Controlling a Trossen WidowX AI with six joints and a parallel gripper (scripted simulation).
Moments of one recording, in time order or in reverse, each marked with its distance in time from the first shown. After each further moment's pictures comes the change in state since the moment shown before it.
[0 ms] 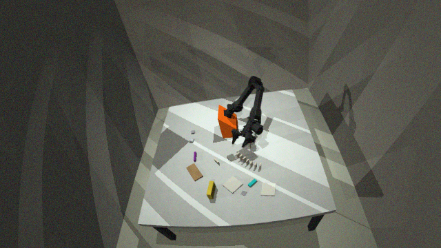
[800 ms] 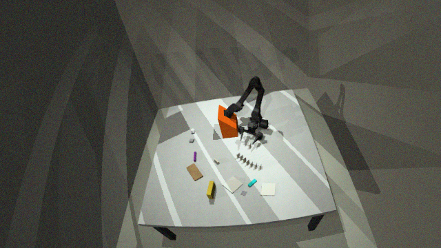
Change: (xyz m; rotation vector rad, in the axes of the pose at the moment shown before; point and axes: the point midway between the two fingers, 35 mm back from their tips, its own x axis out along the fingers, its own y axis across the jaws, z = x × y) arm -0.041 0.062 -0.014 0.882 -0.773 -0.041
